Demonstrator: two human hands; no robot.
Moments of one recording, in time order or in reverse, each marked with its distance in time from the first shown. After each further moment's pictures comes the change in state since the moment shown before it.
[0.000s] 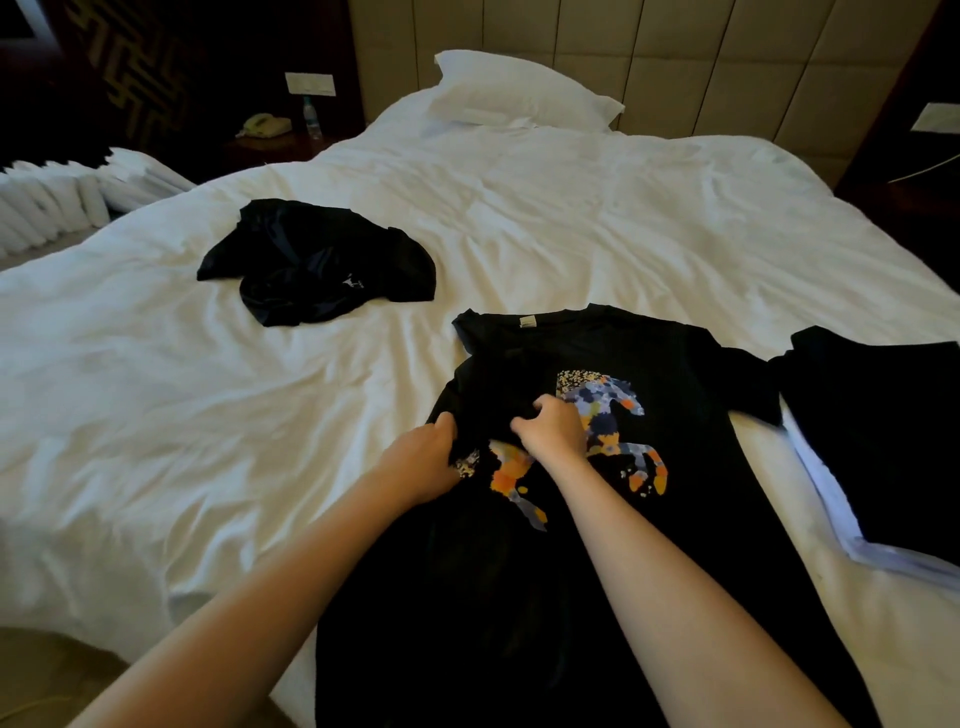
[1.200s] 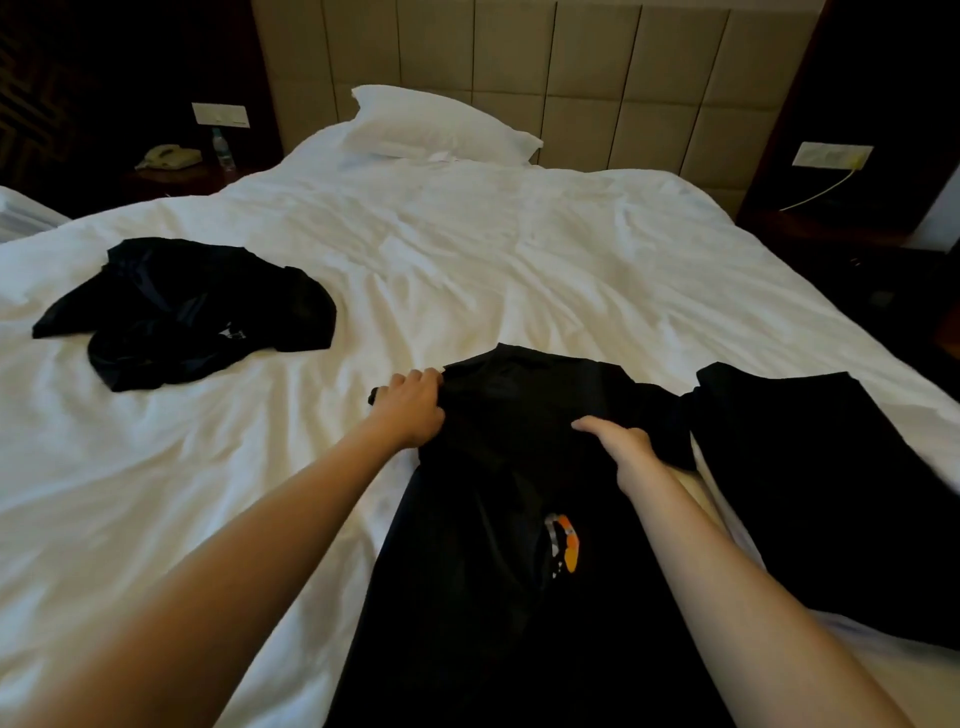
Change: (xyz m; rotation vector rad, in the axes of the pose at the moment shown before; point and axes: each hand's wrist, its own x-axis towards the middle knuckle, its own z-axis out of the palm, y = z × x) left_hand 0.154 0.075 -0.026 0.056 0.141 0.032; right_hand 0.070 0.092 -0.133 0.728 0.145 0.435
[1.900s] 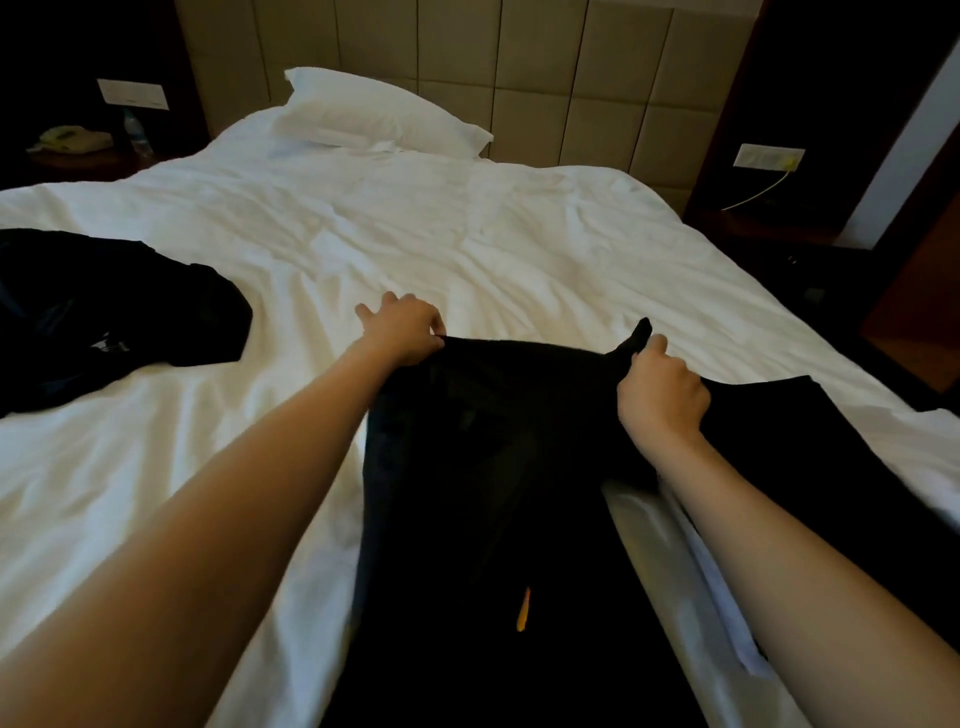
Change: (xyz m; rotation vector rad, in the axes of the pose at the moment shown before) left_hand 0.108 0.054 -0.033 -0.061 0.094 0.088; right_hand 0.018 -0.058 -0.051 -1.047 0.592 -0.543
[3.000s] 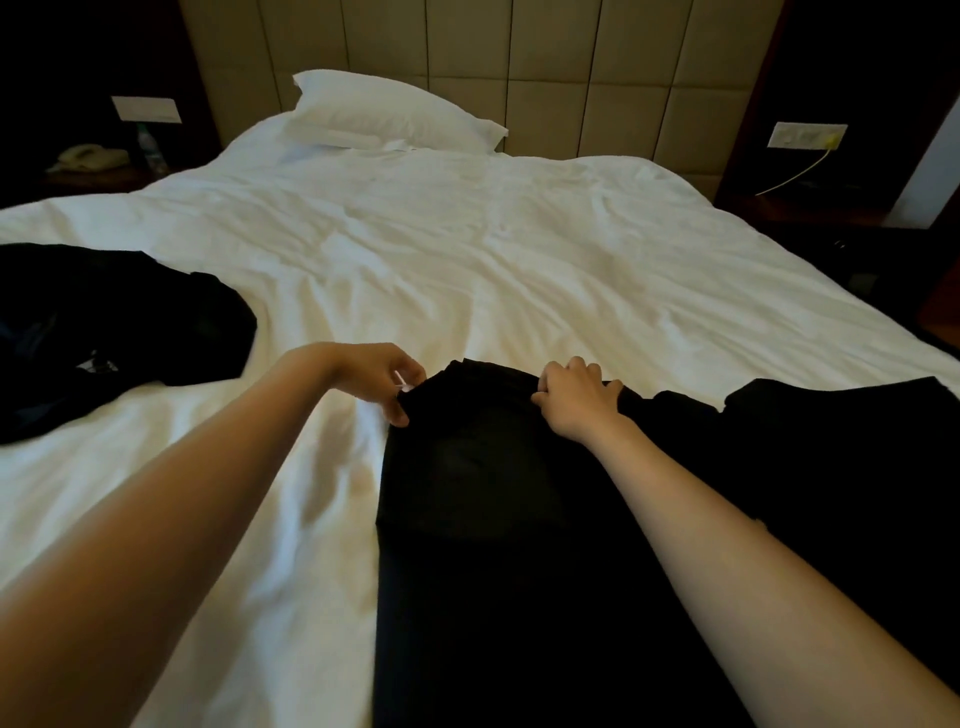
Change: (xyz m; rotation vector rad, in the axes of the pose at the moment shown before) left_hand 0.022 -0.075 0.014 -0.126 -0.577 0.106; right_hand 0.034 -0.080 0.090 -0.021 -0.400 -0.339
